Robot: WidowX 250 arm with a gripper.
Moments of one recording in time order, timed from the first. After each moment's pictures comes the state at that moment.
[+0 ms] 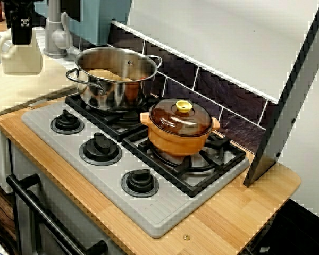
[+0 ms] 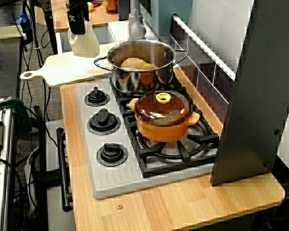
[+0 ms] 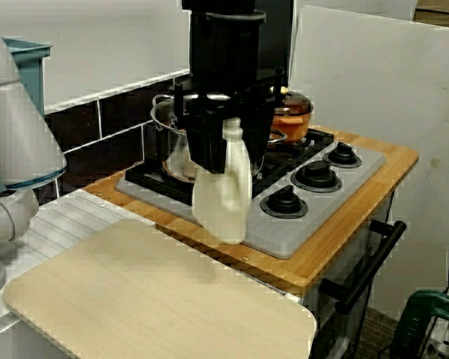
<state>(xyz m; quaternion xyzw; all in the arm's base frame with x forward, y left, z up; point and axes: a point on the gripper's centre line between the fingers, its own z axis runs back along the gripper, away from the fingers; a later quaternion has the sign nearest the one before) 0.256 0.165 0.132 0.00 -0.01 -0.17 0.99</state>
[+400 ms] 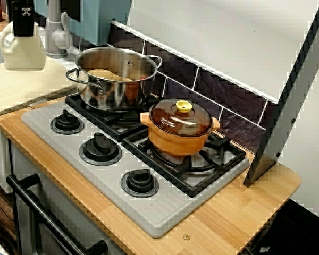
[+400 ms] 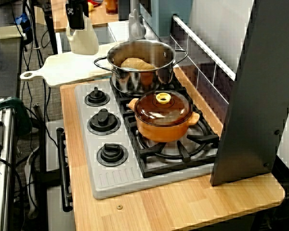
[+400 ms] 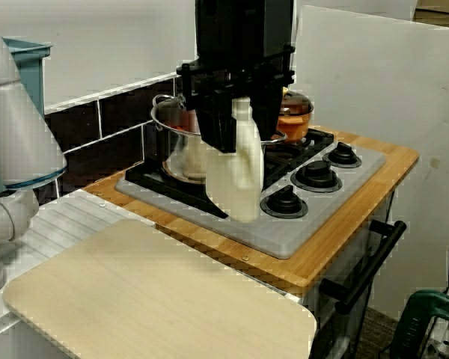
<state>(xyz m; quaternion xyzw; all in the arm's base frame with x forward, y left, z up) 0.255 0.153 0.146 -0.03 -0.01 -0.18 0.98</state>
